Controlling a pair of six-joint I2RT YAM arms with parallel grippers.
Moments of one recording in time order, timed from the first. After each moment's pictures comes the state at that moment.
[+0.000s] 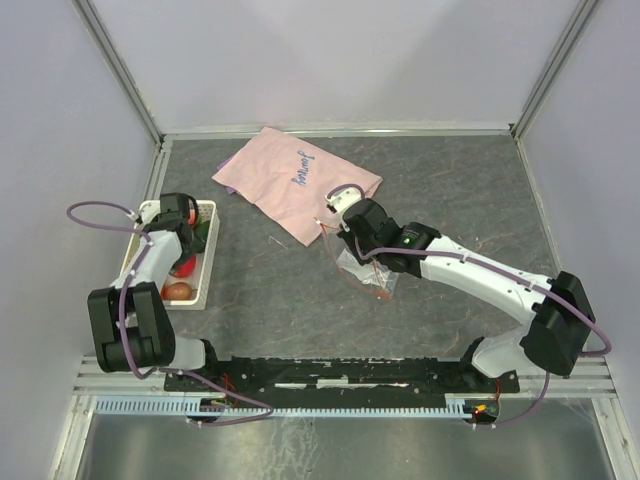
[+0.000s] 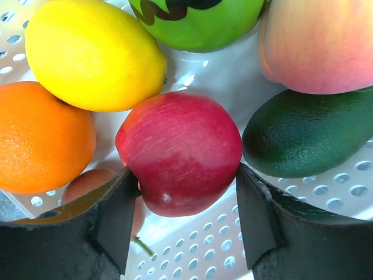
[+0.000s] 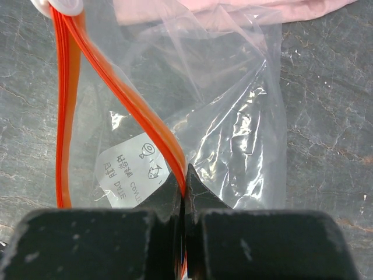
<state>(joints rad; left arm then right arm) 0.14 1.41 0.86 -0.57 -0.45 -0.67 0.89 1.44 1.15 -0.54 0.29 0.10</state>
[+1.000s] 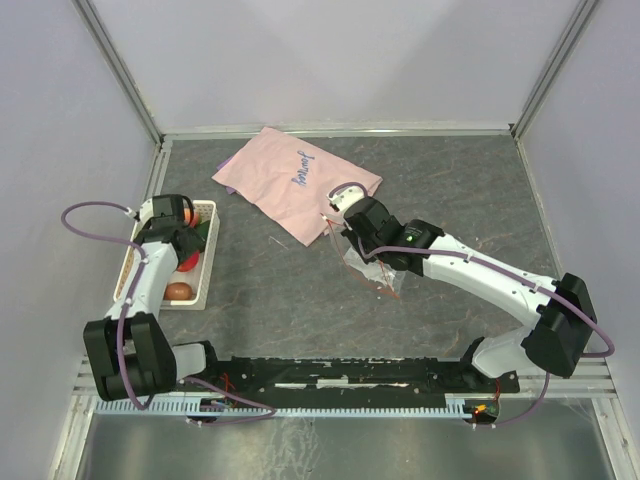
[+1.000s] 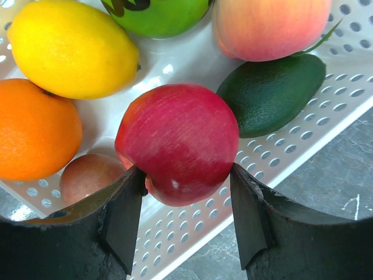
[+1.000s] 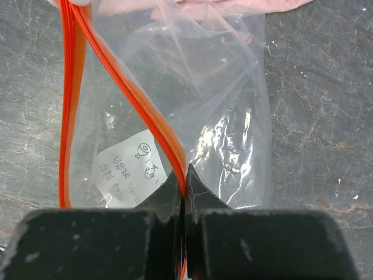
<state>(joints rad) 0.14 1.22 0.85 -0.60 -0.34 -0.60 0.89 1.42 1.19 -0.61 0.35 0.08</state>
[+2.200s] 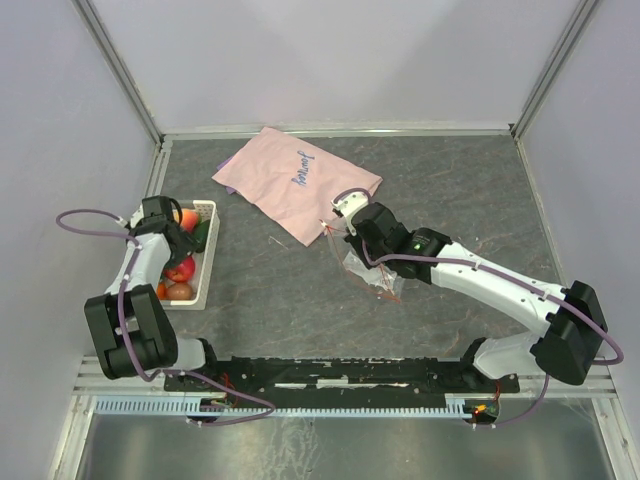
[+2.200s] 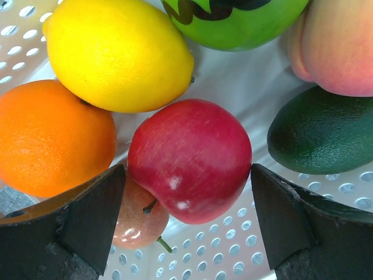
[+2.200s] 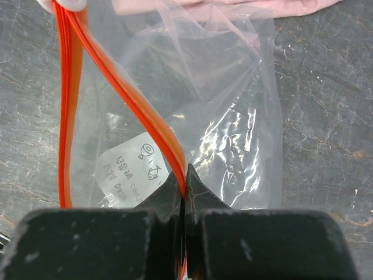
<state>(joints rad) 0.26 1.35 0.86 -0.62 -0.33 -0.59 0.89 1.36 1.10 -0.54 0.29 0.07</state>
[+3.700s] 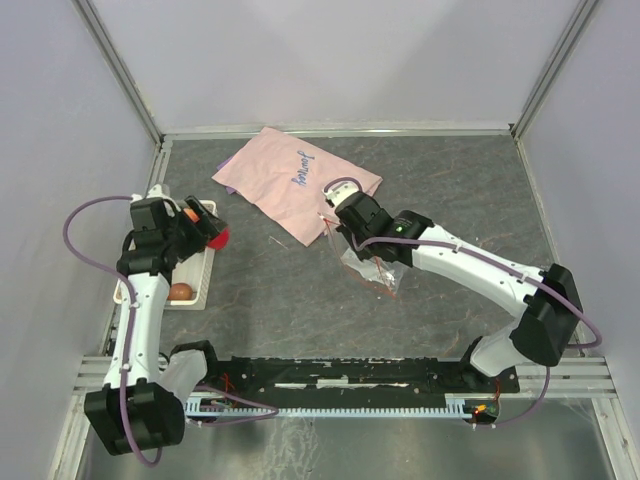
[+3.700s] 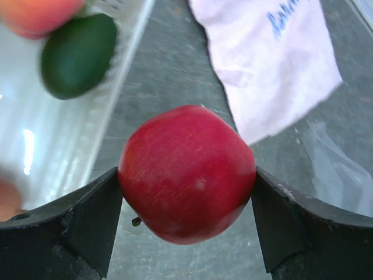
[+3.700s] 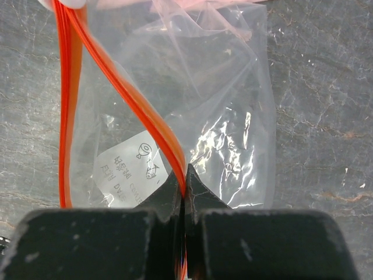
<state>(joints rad) 0.19 0.96 0.86 -0.59 0.21 -0.50 0.89 1.49 1.28 -0.71 0.35 0.13</state>
